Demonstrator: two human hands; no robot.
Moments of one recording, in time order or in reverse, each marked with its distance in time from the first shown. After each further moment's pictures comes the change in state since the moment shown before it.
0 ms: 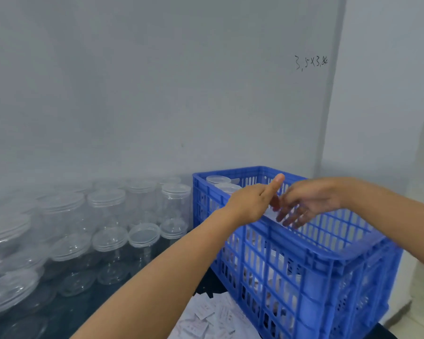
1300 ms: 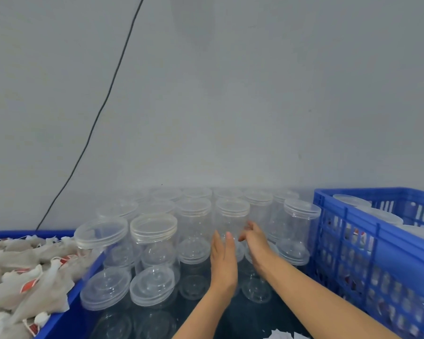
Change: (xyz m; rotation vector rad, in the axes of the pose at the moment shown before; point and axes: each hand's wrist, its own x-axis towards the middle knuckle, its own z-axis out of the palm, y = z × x) left_hand -0.168 -0.232 -0.095 -0.578 0.761 -0.569; right_hand 0.203 -0.145 0.320 0.598 0.131 -0.308
